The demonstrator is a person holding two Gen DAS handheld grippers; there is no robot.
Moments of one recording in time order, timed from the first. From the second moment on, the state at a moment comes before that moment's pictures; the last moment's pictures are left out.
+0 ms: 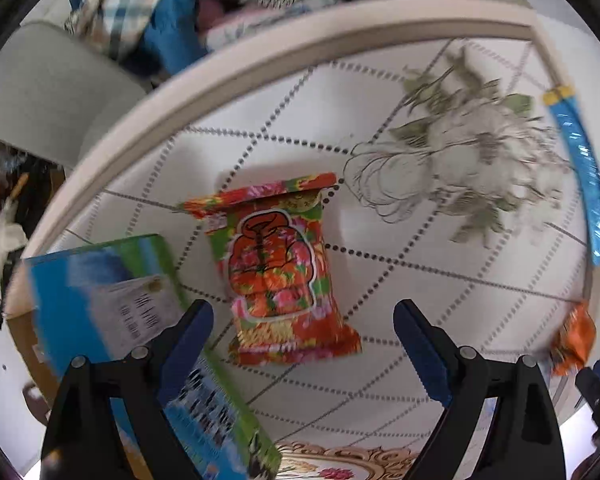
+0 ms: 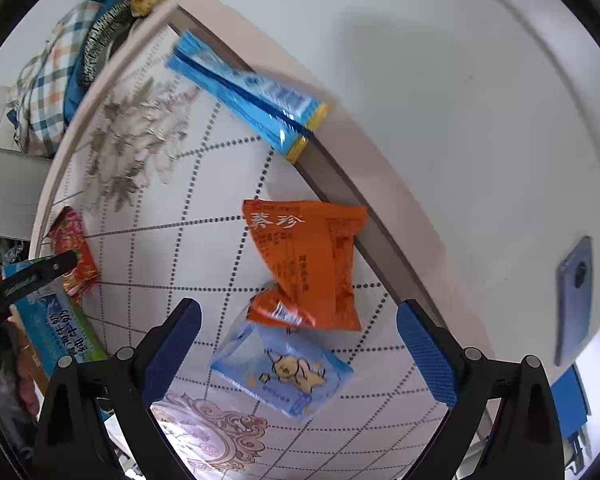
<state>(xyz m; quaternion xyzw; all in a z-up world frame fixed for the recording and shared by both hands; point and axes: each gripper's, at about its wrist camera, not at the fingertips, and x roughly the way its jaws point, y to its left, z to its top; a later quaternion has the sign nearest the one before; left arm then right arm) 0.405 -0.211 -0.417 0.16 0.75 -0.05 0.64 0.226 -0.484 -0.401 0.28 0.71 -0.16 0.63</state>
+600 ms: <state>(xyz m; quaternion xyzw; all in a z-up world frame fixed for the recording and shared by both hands) 0.375 -0.201 -0.418 0.11 0.75 -0.08 0.65 0.223 -0.475 -0.440 0.29 0.72 -0.14 0.61</state>
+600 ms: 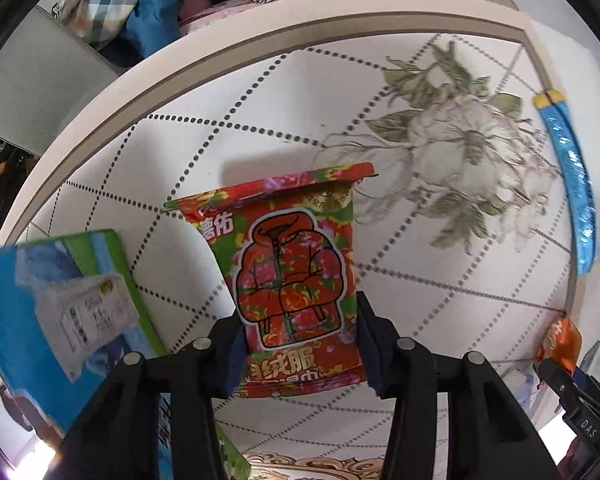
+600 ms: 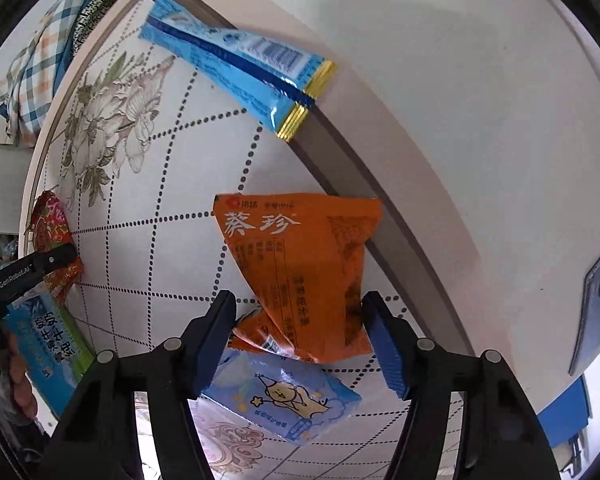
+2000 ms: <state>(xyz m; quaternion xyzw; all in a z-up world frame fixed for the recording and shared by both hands) 0.270 0.176 -0.295 -0.09 0.69 -0.01 0.71 0.253 0.012 -0.285 0.08 0.65 0.10 0.75</state>
